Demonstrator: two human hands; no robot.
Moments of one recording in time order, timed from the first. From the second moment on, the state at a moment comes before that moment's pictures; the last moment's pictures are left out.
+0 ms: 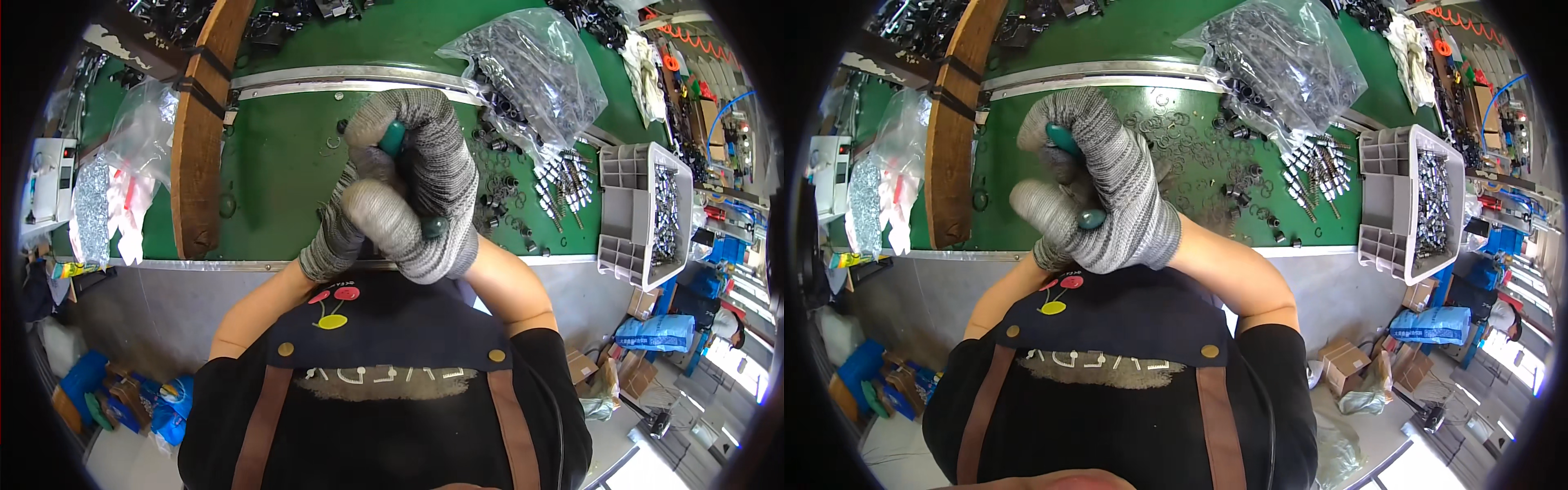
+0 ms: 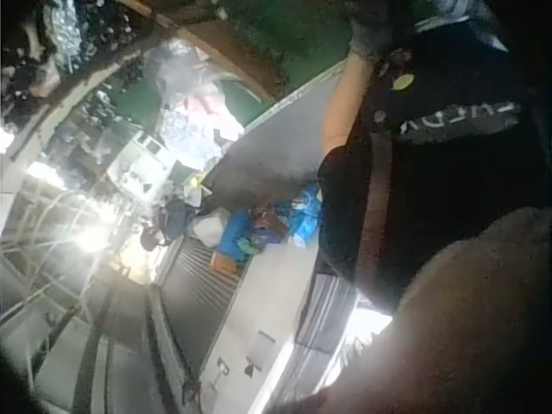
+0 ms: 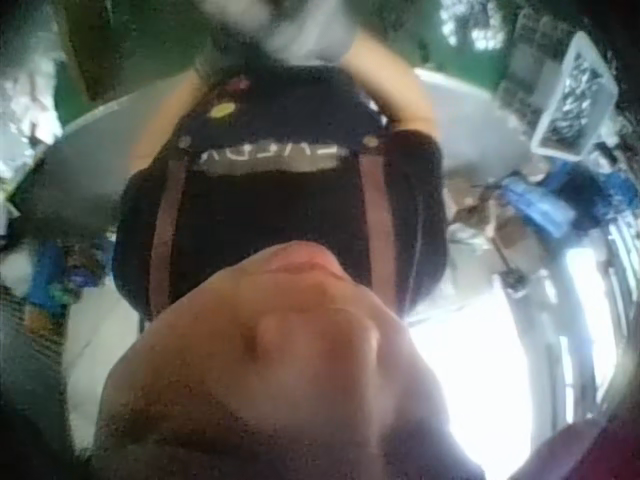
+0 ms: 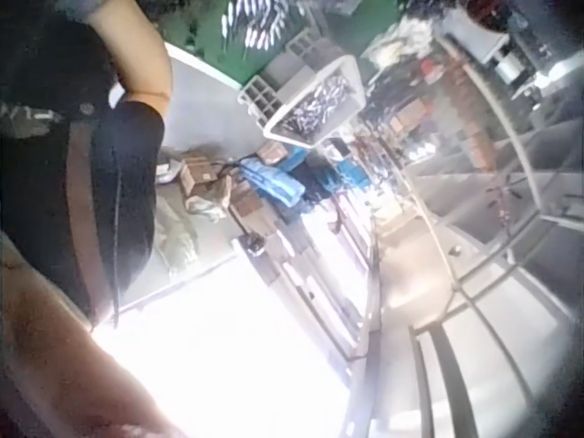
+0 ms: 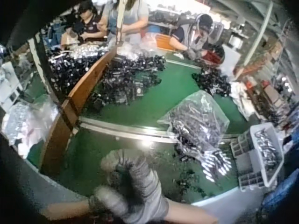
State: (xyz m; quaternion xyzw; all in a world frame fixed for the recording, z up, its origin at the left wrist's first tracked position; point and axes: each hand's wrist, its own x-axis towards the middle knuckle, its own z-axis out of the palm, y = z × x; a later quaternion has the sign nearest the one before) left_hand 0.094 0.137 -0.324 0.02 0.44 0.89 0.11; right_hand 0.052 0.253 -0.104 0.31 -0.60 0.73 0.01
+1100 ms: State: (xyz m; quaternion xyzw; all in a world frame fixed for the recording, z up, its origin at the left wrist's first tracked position) left_hand 0.096 0.132 -0.260 0.13 0.27 0.94 0.14; right_hand -0.007 0.427 -0.205 0.15 -0.98 0.14 0.02
